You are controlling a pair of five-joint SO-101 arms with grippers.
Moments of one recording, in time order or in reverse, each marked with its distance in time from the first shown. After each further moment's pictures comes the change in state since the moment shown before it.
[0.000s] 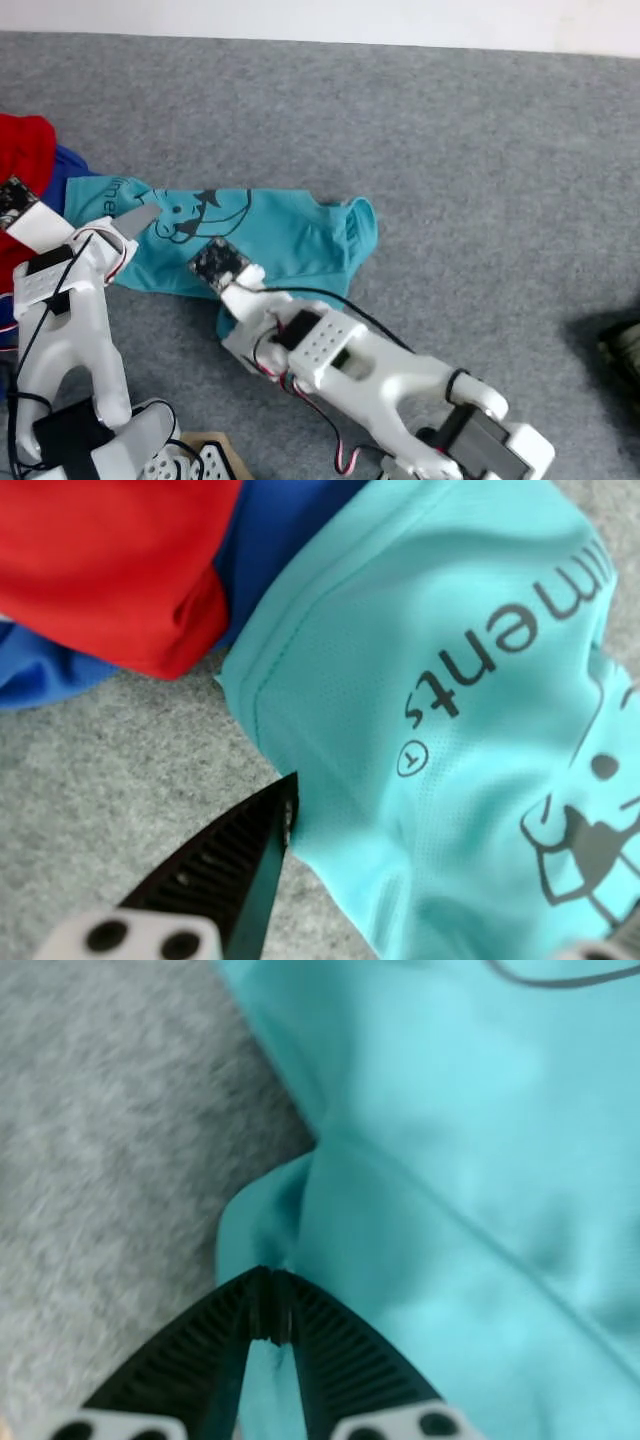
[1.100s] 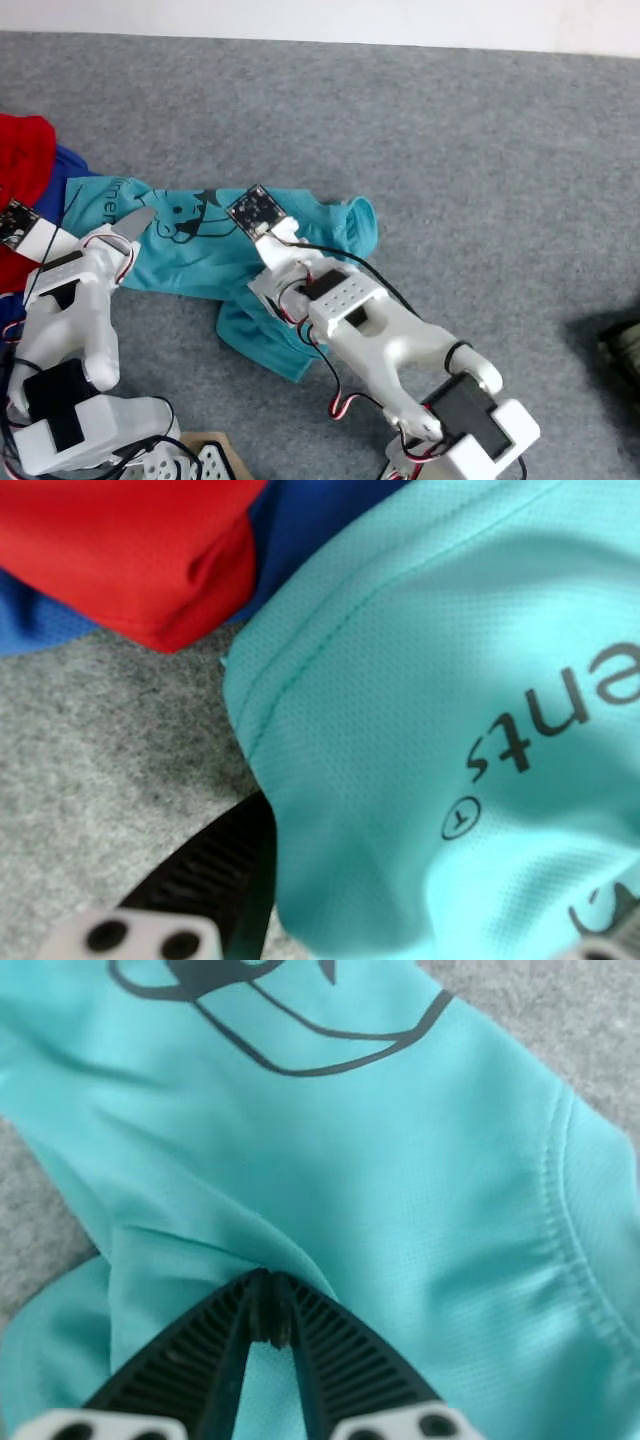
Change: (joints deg) left arm 0.0 11.9 1.4 -10.5 9.3; right arm 13.4 7.6 -4.8 -9.5 7.1
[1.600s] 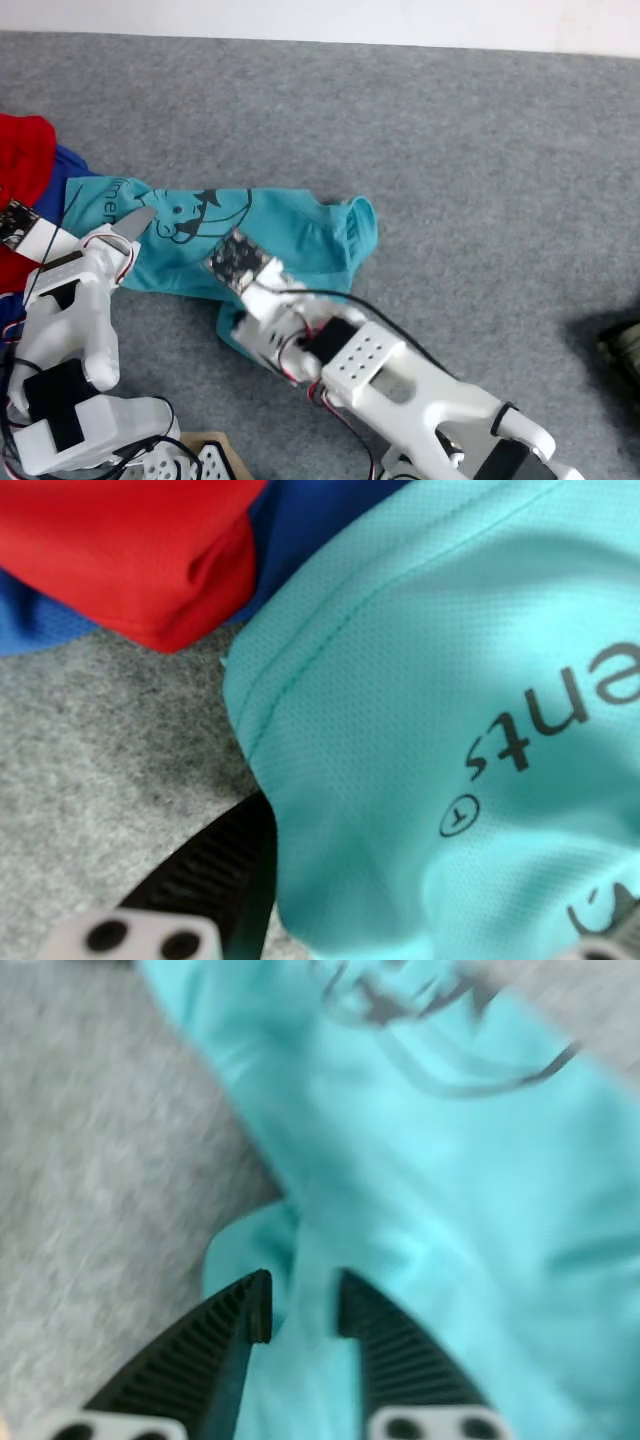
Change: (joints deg) left arm 0.0 0.0 0.0 -0.1 0.0; right arm -11.5 -23.3 12.8 7.6 -2.5
